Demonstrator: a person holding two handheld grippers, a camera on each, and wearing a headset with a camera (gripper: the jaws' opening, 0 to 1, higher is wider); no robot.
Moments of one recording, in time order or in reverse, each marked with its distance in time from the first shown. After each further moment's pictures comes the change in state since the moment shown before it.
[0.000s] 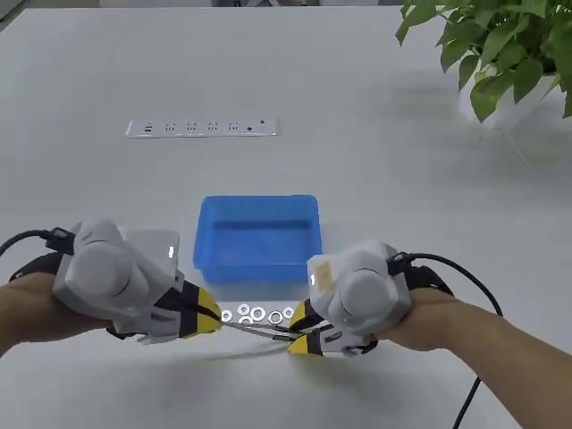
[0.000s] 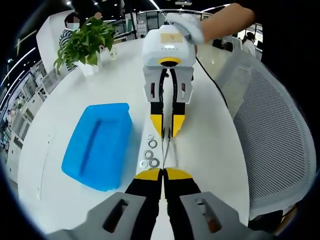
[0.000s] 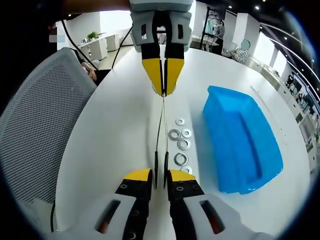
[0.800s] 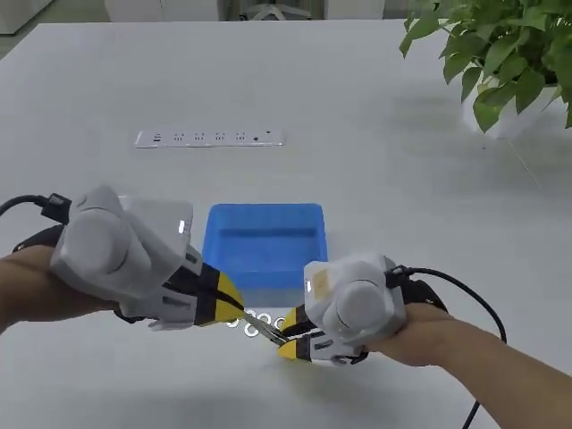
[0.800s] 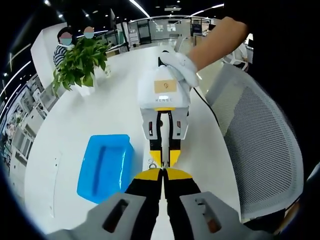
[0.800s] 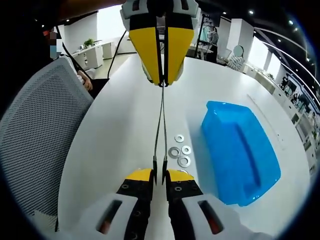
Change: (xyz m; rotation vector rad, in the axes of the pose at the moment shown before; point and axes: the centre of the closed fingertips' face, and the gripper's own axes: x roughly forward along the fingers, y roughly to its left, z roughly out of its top) left arm -0.023 -0.005 0.052 0.073 -0.059 -0.017; right arm 0.002 0.001 0.024 0.022 -0.081 -0.039
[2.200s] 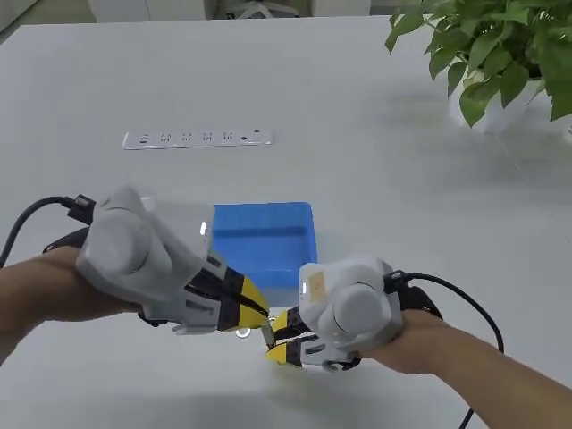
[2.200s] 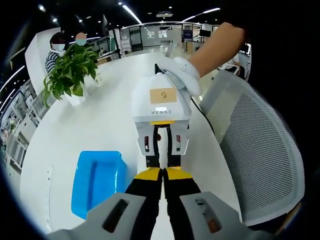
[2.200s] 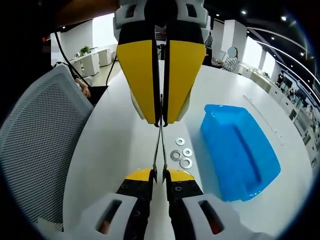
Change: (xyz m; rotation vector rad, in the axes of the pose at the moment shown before) left arm 0.023 -0.005 0.022 0.030 -0.062 -0.069; right arm -0.005 0.004 0.005 0.042 -0.050 -0.021
